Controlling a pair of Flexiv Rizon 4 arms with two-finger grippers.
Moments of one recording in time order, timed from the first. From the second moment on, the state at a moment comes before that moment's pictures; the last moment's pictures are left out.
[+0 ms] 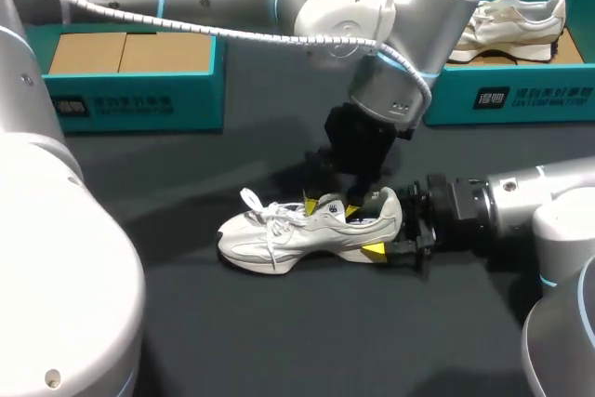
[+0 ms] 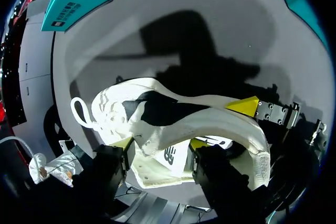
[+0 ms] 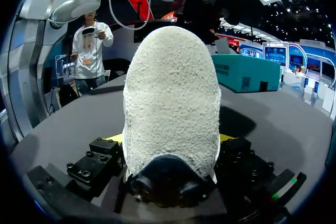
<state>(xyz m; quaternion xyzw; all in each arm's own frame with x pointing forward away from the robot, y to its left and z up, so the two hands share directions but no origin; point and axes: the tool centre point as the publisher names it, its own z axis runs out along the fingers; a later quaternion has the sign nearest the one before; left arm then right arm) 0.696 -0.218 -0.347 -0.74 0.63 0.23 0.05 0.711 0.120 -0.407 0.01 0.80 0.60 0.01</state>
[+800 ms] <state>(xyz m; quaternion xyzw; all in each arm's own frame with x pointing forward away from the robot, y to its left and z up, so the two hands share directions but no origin) 0.686 -0.198 -0.321 -0.72 0.65 0.24 0.03 0.711 0.120 -0.406 0.01 0.80 0.60 0.01</state>
